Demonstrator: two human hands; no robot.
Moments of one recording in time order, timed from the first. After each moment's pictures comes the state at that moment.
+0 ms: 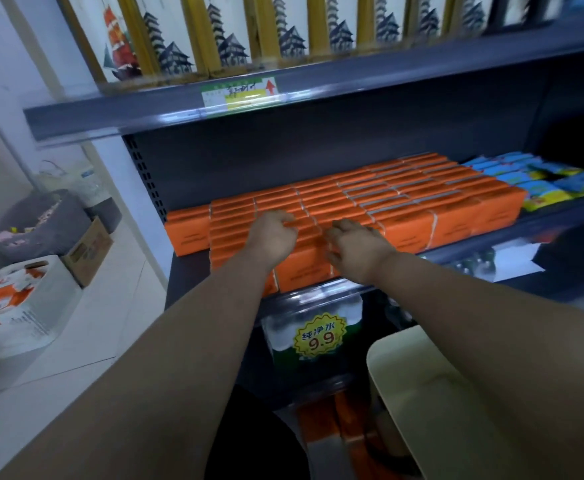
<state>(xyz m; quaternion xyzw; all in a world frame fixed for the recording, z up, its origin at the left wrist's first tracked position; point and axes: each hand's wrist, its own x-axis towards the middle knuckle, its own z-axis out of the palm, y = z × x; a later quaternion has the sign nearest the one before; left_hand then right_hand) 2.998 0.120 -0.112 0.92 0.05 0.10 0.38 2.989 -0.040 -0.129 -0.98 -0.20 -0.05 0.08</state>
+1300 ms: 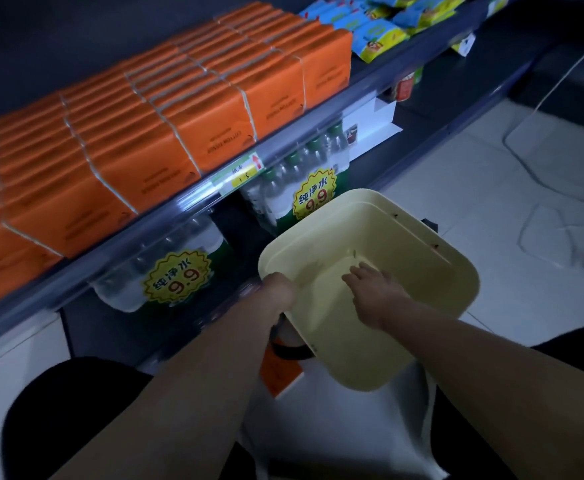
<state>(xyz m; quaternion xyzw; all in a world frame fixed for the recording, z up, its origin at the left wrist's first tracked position) 2.939 -0.120 -0.347 0.90 0.11 -0.36 0.24 2.869 -0.278 -0.363 -0.97 0.01 0.23 0.05</state>
